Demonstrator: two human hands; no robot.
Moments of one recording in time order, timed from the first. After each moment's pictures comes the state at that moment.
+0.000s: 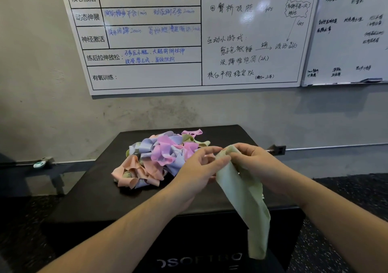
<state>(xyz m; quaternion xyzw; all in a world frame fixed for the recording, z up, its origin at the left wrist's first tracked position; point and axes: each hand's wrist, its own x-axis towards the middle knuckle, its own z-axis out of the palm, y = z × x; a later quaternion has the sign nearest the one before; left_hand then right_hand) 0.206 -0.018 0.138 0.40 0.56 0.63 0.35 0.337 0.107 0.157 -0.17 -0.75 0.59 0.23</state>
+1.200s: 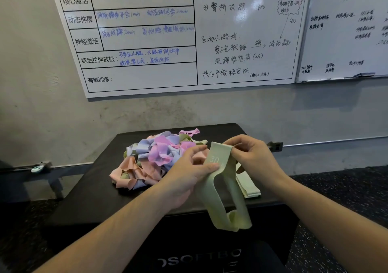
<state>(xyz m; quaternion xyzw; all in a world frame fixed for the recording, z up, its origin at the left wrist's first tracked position) 0.201 -0.025 0.142 0.35 0.54 0.65 0.40 0.338 0.102 0.151 -0.21 -0.77 0.45 0.39</state>
